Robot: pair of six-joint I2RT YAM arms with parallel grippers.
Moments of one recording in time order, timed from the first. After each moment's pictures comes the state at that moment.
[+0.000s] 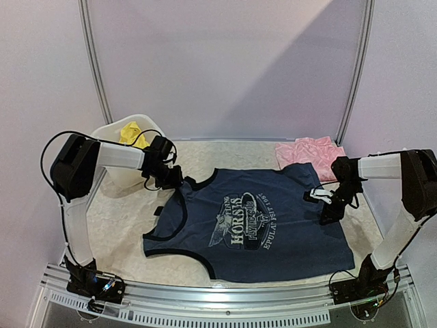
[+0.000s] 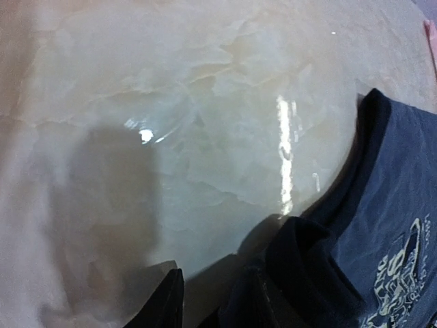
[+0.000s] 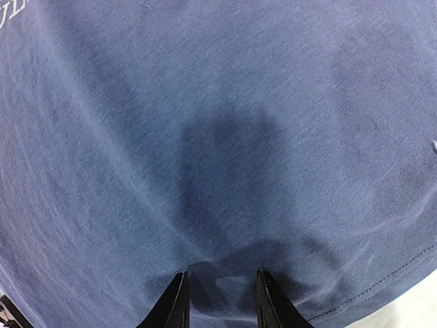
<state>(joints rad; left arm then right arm) -0.42 2.06 1.32 -0.30 0.14 -0.50 0.10 1.68 0.92 -0.80 -0.22 -0.94</state>
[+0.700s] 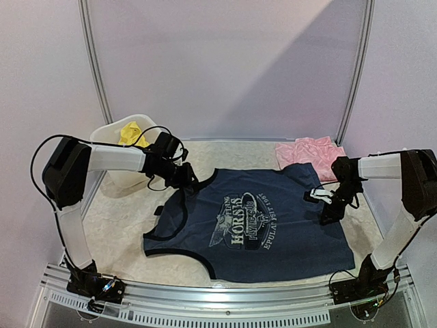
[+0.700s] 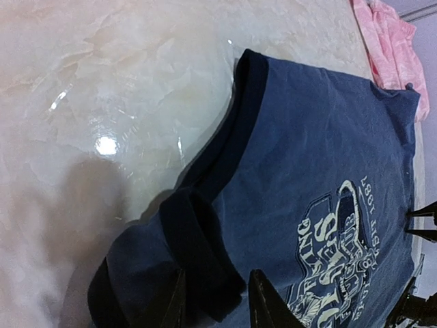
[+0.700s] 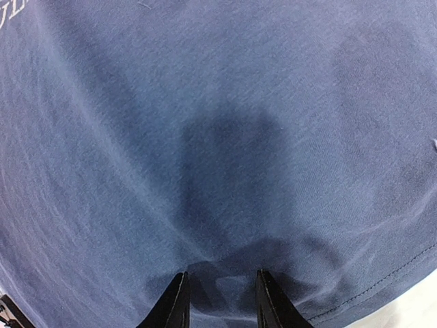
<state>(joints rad) -0.52 1.95 1.28 -0.25 0.23 -0.56 0.10 1.68 0.93 -0.80 -0.22 -0.94</state>
